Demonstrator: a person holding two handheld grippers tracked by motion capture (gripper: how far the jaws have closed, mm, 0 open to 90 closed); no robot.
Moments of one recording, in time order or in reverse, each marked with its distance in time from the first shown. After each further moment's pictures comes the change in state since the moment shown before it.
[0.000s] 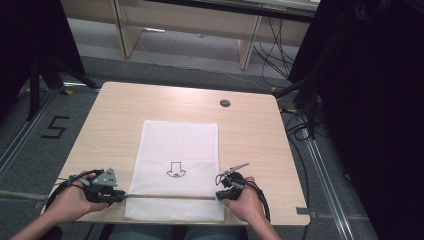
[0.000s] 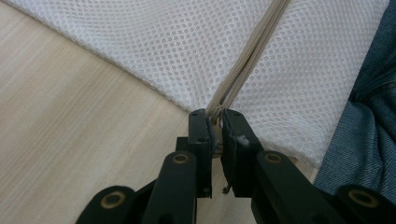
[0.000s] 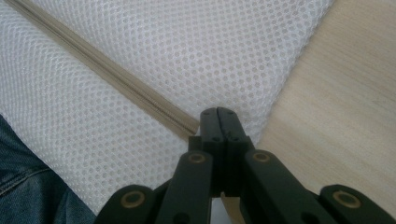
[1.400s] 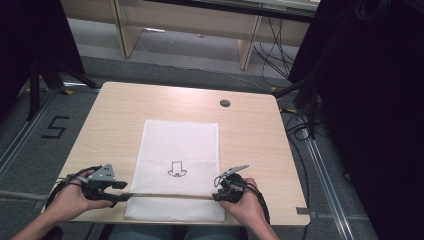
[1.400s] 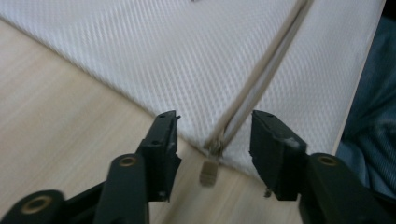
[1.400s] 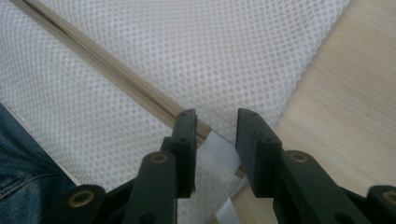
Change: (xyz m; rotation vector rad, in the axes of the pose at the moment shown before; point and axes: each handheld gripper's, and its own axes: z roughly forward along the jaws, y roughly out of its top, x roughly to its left) left arm 0.007 0.002 0.001 -0.209 -0.039 -0.086; right arm 0.011 -0.002 -0.007 -0.052 -0.025 -0.025
